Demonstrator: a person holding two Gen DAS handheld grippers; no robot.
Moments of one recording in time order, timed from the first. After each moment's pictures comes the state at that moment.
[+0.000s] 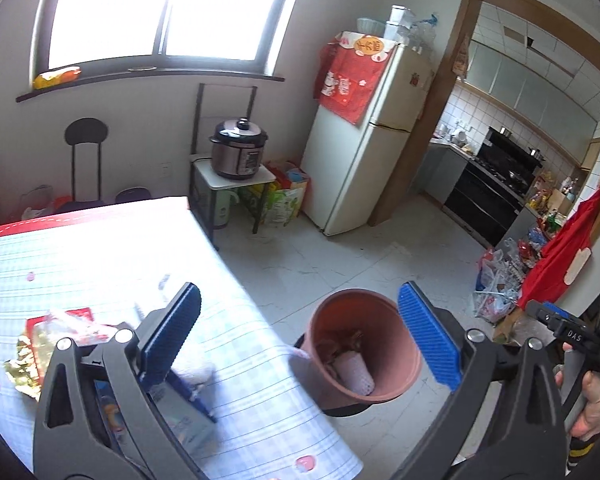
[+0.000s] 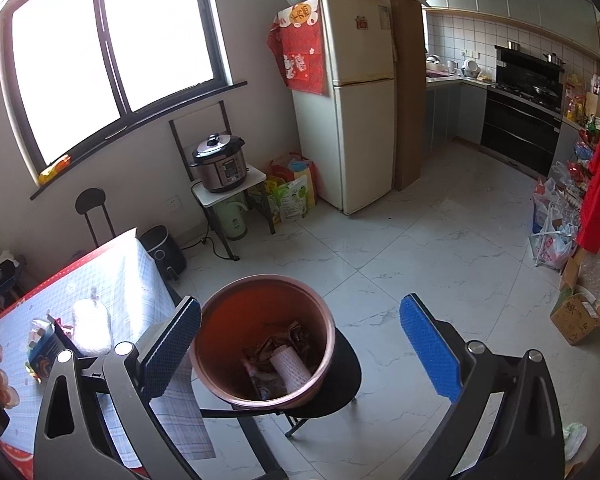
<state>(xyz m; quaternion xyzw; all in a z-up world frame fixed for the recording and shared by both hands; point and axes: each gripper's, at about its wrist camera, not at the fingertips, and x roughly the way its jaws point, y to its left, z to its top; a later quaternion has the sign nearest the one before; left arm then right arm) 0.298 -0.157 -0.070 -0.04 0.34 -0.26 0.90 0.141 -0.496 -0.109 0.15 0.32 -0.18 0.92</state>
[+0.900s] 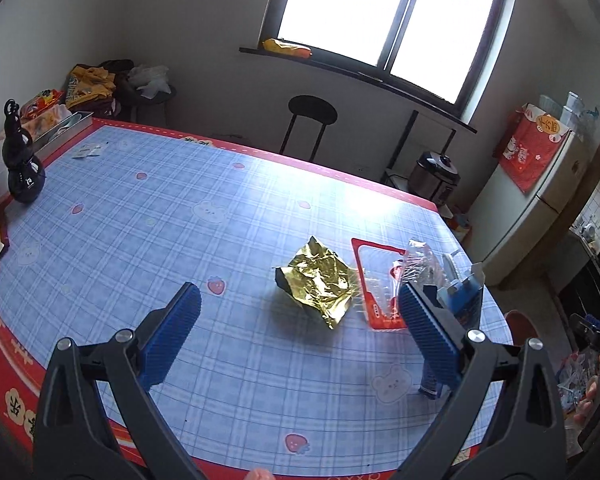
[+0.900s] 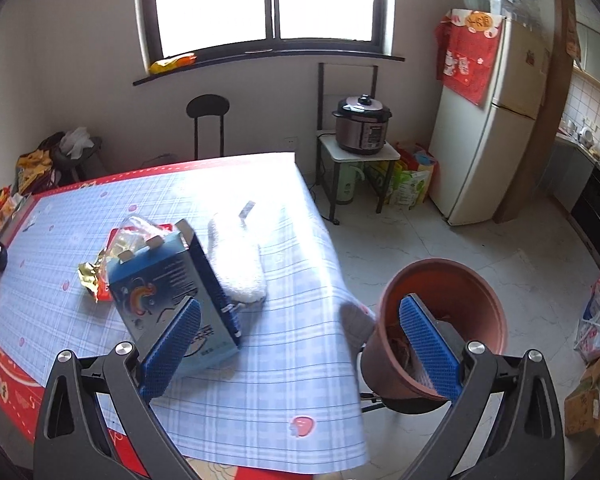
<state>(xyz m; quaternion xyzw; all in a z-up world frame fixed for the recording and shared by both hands) 0.219 0.210 -0.127 -0.14 0.34 0.03 0.93 0.241 -0.203 -0.138 0.01 0.39 0.00 0.92</state>
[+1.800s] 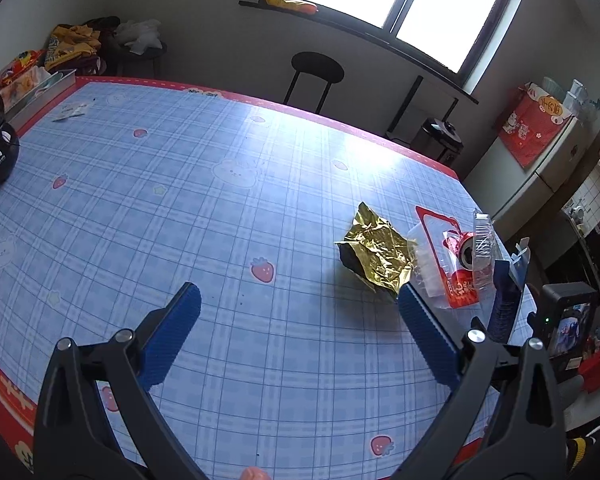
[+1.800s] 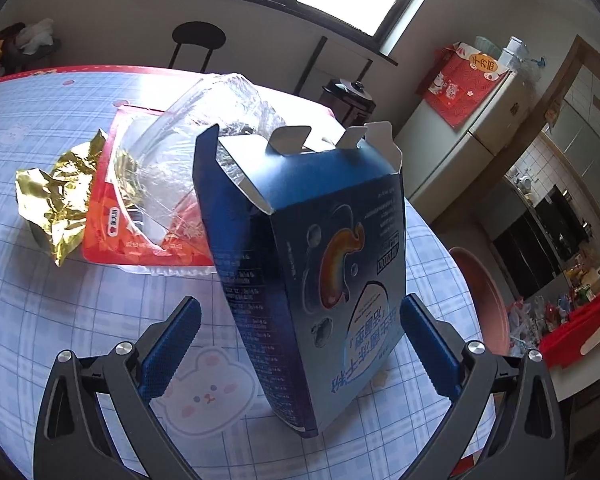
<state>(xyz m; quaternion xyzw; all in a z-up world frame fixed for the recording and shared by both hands) 0.265 0.285 -0.194 -0.15 0.42 -0.02 0.90 0.299 0.010 -0.273 -0.15 0.42 -0.17 0.88</state>
